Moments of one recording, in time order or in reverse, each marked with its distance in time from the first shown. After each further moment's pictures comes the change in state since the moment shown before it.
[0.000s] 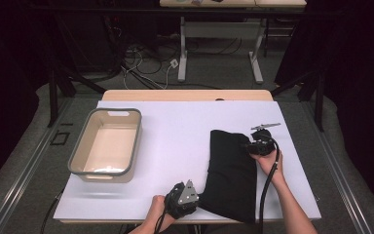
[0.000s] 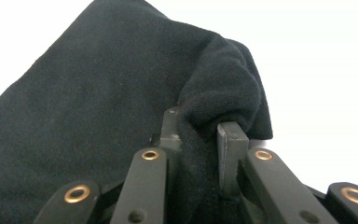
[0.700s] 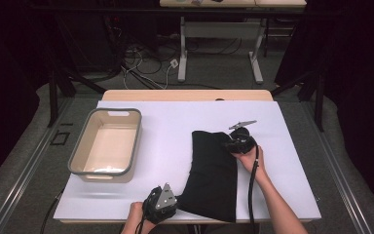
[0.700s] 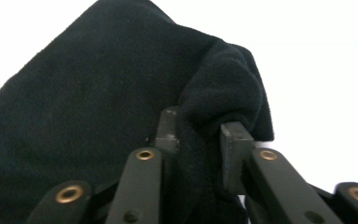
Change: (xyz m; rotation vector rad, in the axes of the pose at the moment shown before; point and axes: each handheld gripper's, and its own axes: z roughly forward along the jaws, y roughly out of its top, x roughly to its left) left arm 0.008 -0.033 -0.039 0.044 0.086 -0.065; right arm 0.049 0.020 0.030 0.015 0.040 -0.168
